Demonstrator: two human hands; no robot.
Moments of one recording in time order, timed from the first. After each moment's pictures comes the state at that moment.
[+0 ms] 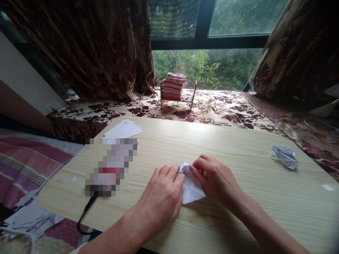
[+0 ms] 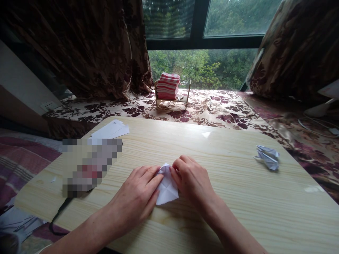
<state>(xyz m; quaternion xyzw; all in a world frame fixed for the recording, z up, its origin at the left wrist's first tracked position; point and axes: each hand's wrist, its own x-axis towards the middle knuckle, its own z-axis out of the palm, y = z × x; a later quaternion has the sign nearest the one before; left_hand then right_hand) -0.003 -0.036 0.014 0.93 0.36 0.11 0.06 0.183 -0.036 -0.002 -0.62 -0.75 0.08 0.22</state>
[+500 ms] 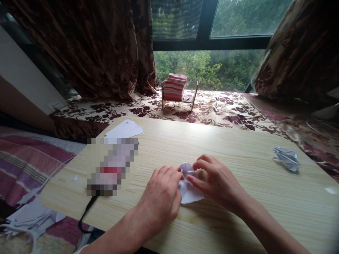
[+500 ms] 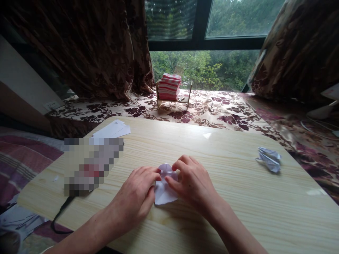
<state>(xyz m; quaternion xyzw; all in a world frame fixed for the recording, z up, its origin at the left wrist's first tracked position) -0.006 -0.034 0.004 0.89 0.36 0.23 0.16 0.185 -0.038 0.003 -0.60 -0.76 0.12 0.23</state>
